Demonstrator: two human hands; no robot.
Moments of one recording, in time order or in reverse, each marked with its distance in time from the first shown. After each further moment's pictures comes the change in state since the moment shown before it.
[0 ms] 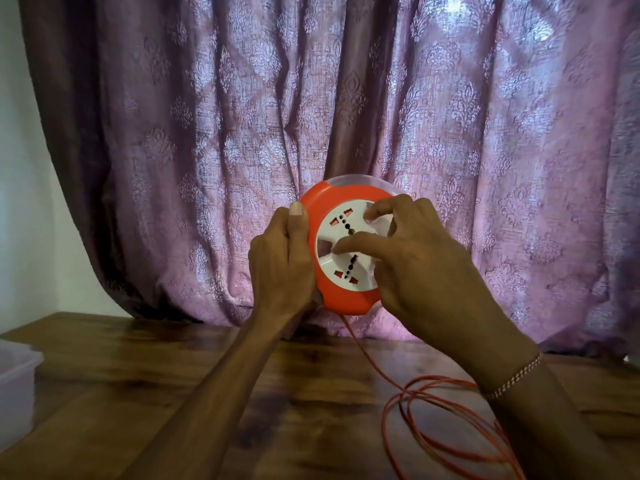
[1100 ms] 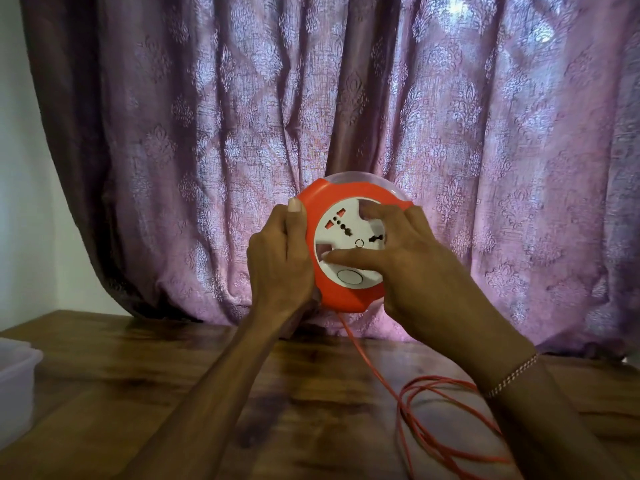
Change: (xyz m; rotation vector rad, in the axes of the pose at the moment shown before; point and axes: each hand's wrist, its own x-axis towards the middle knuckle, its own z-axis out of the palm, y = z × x) left_hand 0.003 -0.002 -0.001 -0.004 0.023 -0.019; right_hand 0.002 0.000 0.005 -0.035 -0.094 -0.062
